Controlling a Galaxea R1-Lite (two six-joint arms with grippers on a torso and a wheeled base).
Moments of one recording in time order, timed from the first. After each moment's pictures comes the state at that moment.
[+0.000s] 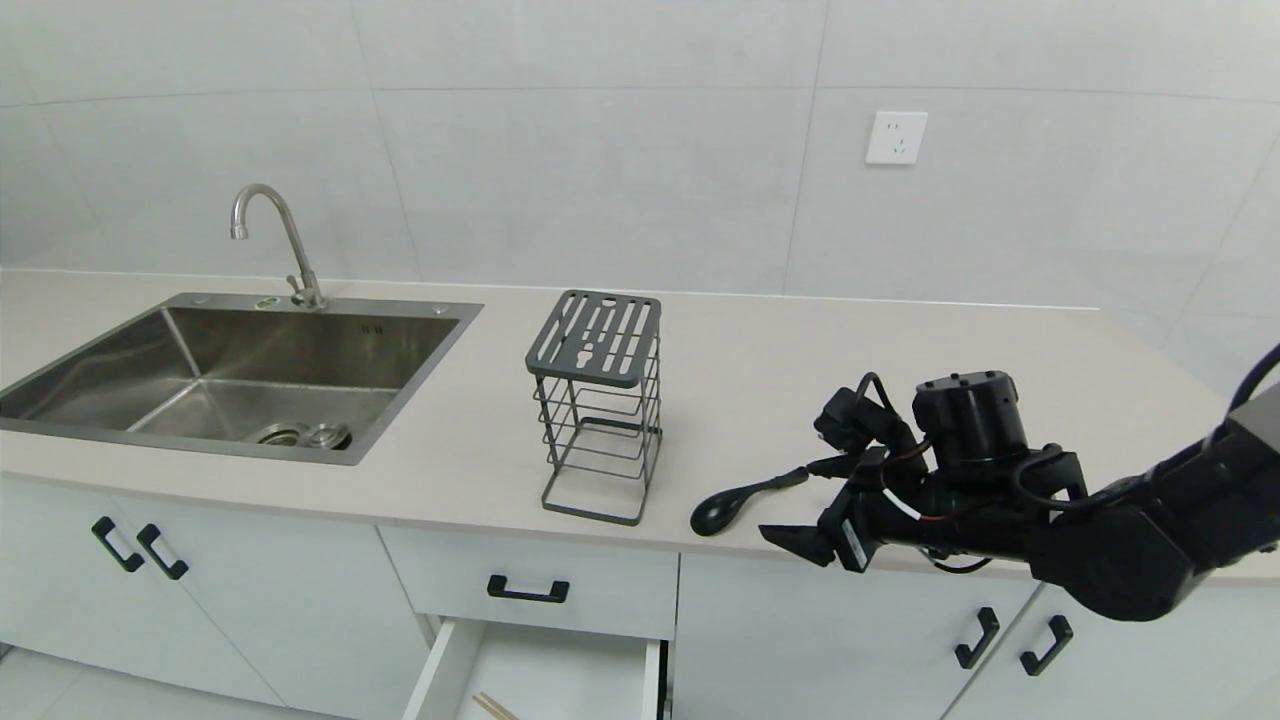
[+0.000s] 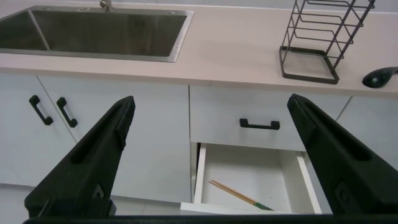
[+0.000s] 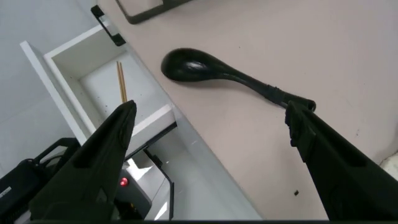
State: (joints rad) left arm 0.00 0.00 0.00 0.00 -0.02 -0.01; right arm 0.43 1.99 -0.69 -0.63 0.31 -0.28
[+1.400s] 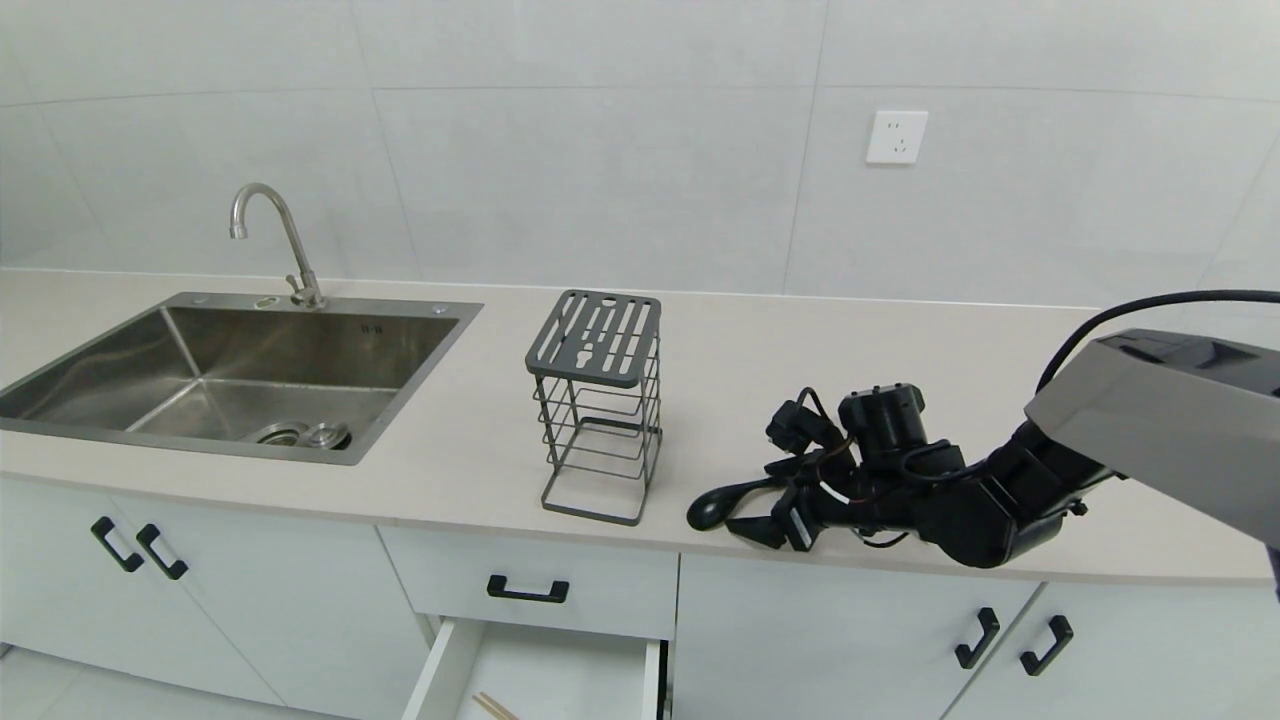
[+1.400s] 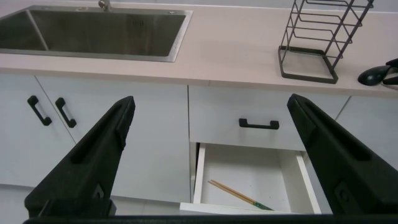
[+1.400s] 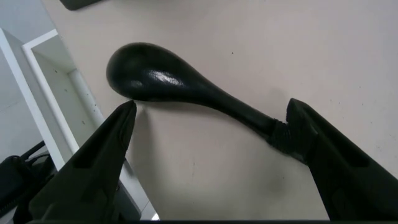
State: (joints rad) left arm 0.00 0.00 0.00 0.00 -0.02 0.00; right arm 0.38 2.30 -0.94 -0.65 0.42 -0.33
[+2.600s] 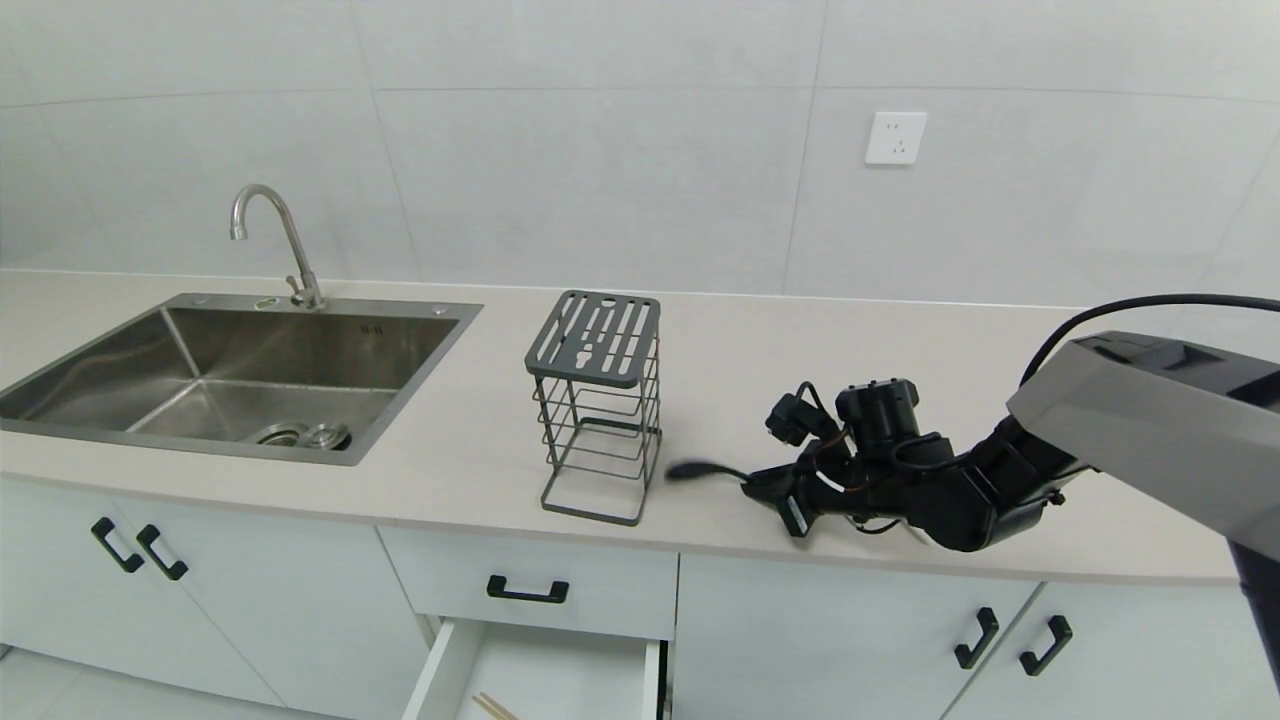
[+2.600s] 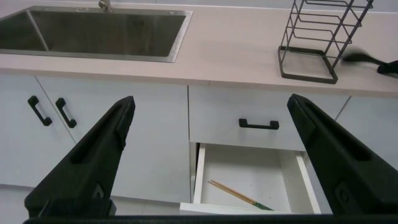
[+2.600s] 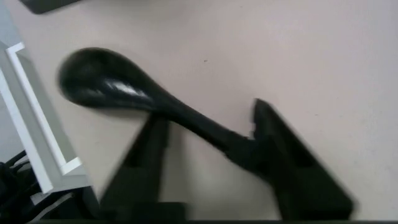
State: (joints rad) left arm 0.00 0.00 0.00 0.00 -0.02 0.00; right arm 0.36 2.37 -1.03 -0.64 0.44 -0.35
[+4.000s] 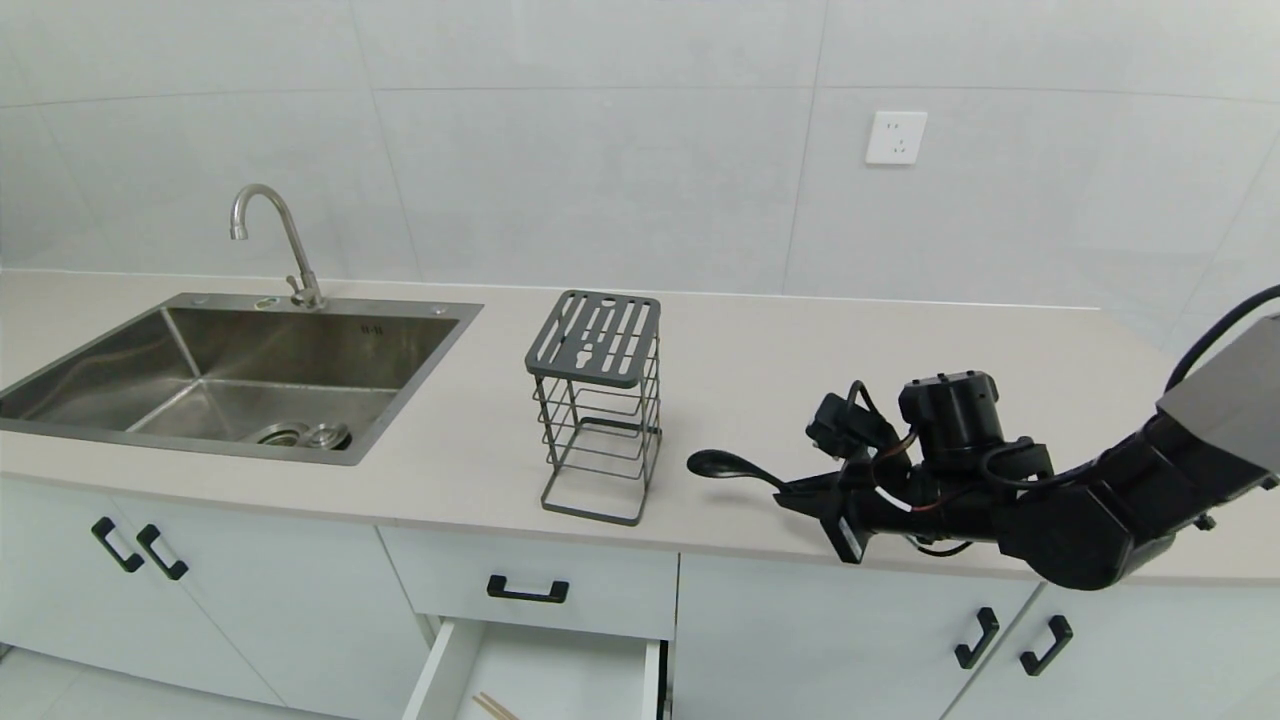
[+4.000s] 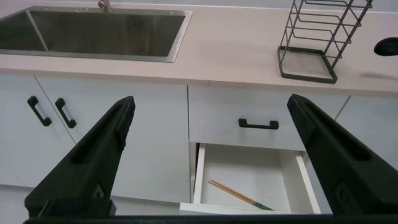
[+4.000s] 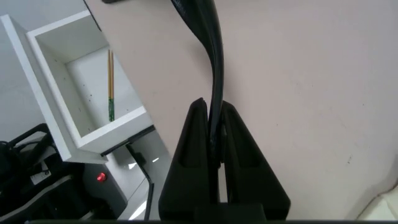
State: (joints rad) left arm 0.00 0.00 0.00 0.00 -0.02 -0.01; right arm 0.38 2.08 -0.76 -0.64 0.44 -0.43
